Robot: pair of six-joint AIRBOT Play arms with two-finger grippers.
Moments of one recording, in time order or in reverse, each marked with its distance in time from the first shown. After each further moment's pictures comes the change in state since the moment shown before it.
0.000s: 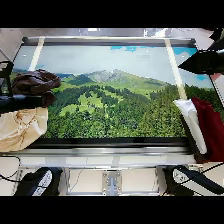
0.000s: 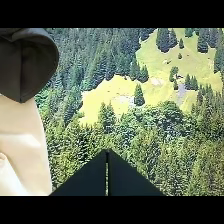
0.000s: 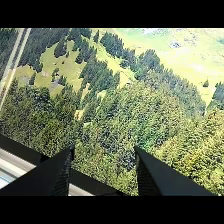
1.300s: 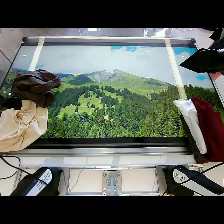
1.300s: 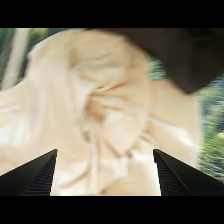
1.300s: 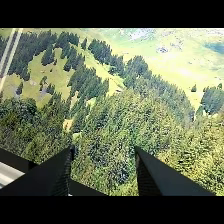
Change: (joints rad) left arm 0.156 -0.188 0.000 0.583 0.092 -0.289; right arm 0.000 0.000 0.000 -0.042 -0.035 0.003
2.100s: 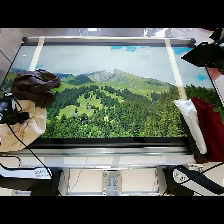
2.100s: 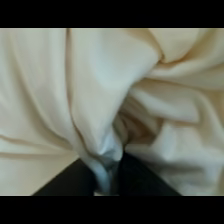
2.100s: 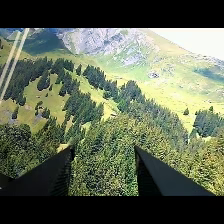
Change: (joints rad) left arm 0.167 -0.546 0.009 0.136 0.154 -0.116; right arm 0.000 -0.001 -0.001 -0.006 -0.085 0.000
